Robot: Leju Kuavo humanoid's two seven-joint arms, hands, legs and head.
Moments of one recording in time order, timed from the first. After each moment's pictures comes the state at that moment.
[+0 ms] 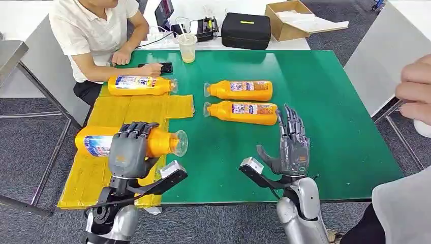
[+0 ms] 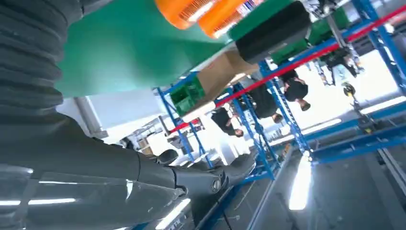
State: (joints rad) left arm -0.13 -0.25 -0.27 -1.51 -1.39 0.33 -0.14; right arm -0.05 0.06 0.12 -1.49 1.23 -0.43 -0.33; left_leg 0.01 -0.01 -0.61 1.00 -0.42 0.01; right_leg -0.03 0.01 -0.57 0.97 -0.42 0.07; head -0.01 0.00
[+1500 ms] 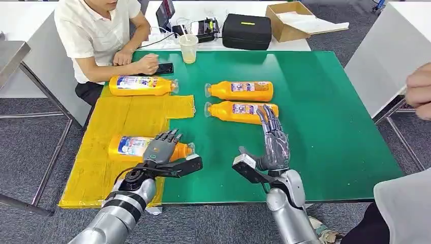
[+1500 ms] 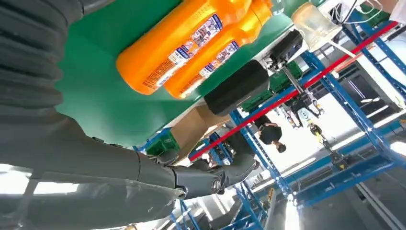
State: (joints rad) left arm -0.55 -0.28 -0.18 -0.61 -1.43 0.13 -0.04; right arm -0.16 0.10 0.13 -1.26 1.01 -0.36 -0.51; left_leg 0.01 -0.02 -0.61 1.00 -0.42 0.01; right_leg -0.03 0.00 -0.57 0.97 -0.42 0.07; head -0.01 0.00
